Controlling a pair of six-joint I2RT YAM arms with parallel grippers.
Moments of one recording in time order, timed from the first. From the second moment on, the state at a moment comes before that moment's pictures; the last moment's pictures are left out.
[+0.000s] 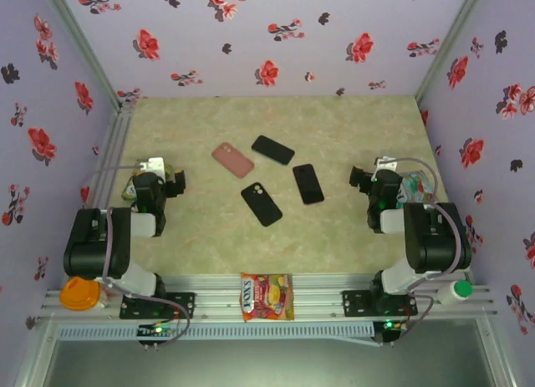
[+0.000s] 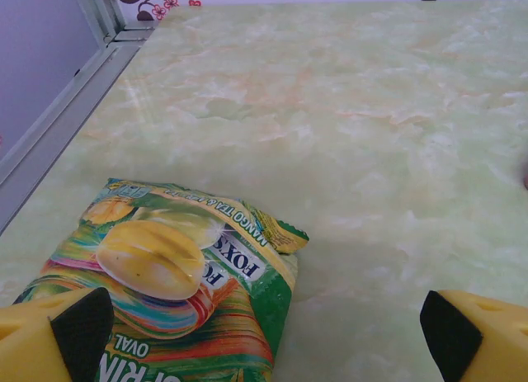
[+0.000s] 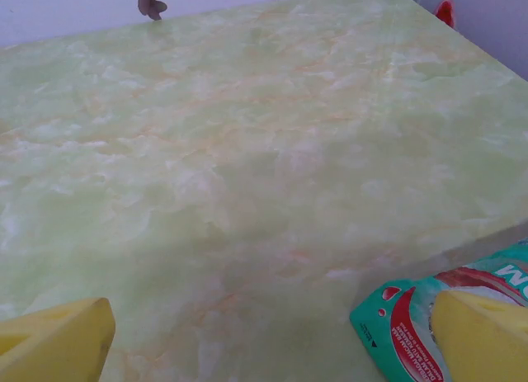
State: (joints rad) left arm -0.02 1.54 0.38 0.77 -0.13 0.01; right arm 0.01 1.56 0.39 0.76 0.14 0.13
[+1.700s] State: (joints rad) left arm -0.36 1.20 0.71 -0.10 -0.19 -0.36; right arm 0.44 1.50 0.82 -0.20 0.11 0.22
